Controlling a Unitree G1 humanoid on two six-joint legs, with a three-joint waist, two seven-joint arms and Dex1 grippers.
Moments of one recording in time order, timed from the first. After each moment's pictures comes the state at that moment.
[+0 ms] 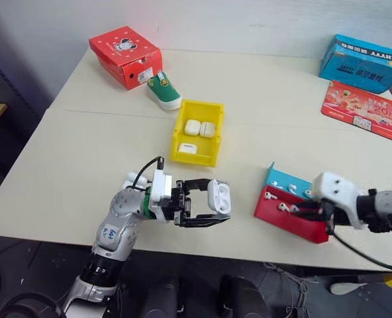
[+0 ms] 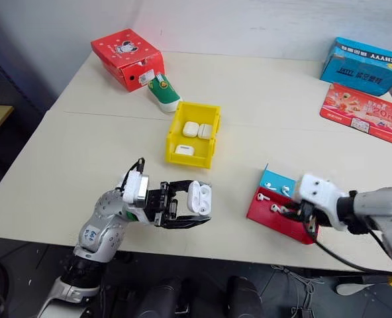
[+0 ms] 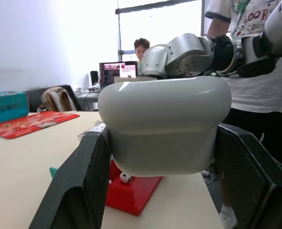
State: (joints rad) left arm -0.35 0.30 -0.17 -0.14 -0.56 0.06 -1.18; right arm -0.07 -1.00 -0.28 -0.39 0.46 0.54 1.14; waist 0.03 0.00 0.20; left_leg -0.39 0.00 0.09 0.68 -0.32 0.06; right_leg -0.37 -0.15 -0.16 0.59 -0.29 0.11
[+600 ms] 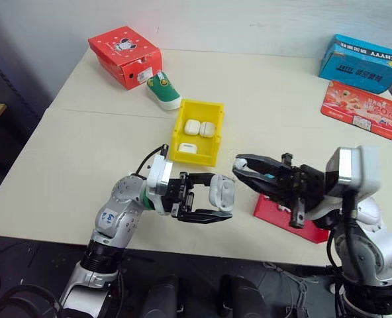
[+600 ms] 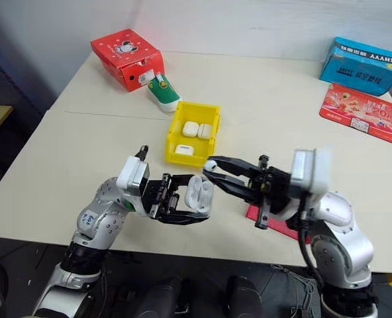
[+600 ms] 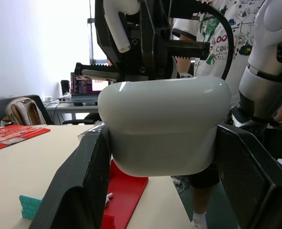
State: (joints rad) left arm -0.43 0.31 -0.16 -0.14 -0.64 0.22 -1.23; right arm -0.23 -0.44 -0.10 -0.62 0.74 0.28 0.96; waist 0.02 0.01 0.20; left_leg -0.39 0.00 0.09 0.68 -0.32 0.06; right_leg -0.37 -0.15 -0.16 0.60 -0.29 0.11
